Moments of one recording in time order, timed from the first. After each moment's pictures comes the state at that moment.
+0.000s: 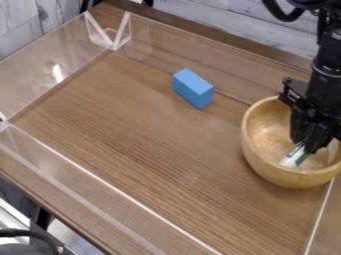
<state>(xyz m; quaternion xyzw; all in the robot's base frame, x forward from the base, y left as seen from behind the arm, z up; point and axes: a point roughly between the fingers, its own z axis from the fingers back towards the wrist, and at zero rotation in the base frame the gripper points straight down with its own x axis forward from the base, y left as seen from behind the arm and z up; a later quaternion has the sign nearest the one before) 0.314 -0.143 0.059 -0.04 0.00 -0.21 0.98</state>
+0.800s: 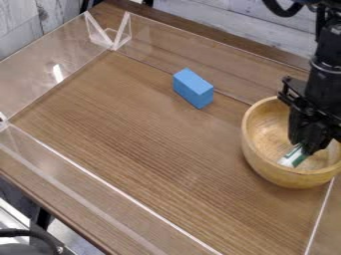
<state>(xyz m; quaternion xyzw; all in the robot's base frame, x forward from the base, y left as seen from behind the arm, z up) 0.307 -0.138 0.065 -0.05 0.02 -0.23 0.97</state>
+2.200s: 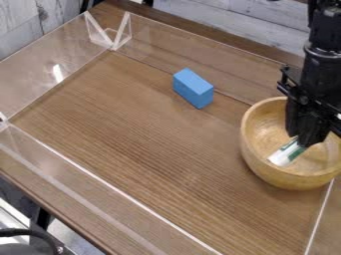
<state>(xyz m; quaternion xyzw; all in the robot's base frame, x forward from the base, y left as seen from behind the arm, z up) 0.299 -0.126 0.083 -0.06 0.02 -0.27 0.96</state>
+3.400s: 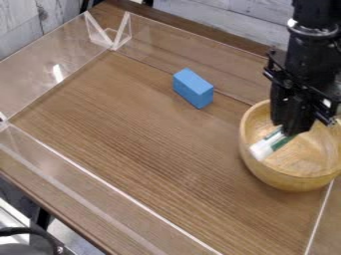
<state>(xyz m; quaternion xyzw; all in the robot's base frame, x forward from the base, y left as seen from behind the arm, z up) 0.285 -0.109 0.111 -0.07 0.01 -0.29 0.95</state>
